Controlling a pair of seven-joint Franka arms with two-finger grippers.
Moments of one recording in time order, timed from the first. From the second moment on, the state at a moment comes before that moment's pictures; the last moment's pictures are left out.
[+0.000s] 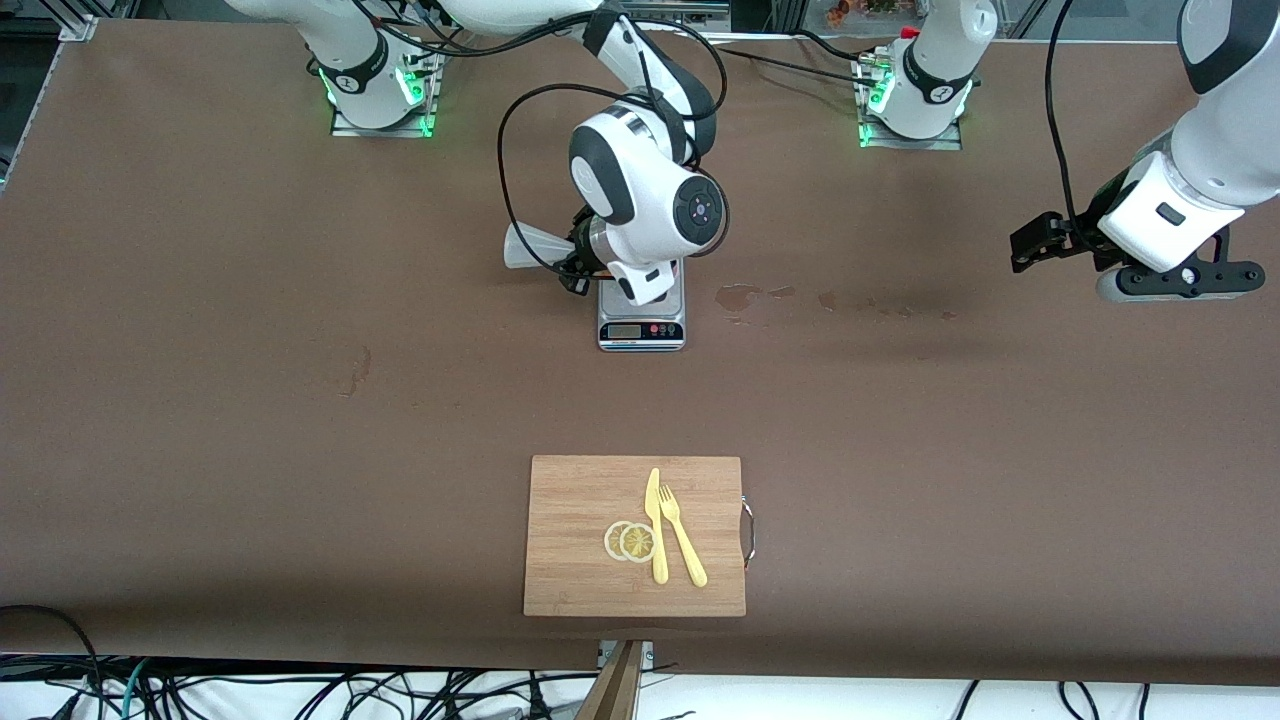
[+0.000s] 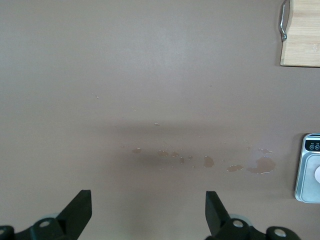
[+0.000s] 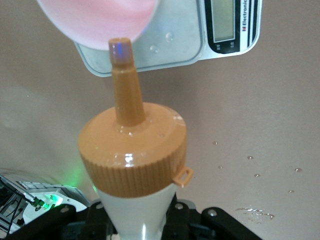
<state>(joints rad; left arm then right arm) -0.03 0.01 -0.07 -1.70 0.00 1.62 -0.15 1.07 0.82 -0.36 -1.14 0.05 1.34 -0.66</state>
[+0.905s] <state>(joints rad) -0.03 0.01 -0.07 -1.70 0.00 1.62 -0.15 1.09 0.87 -0.37 -1.09 0.05 1.29 -0.66</state>
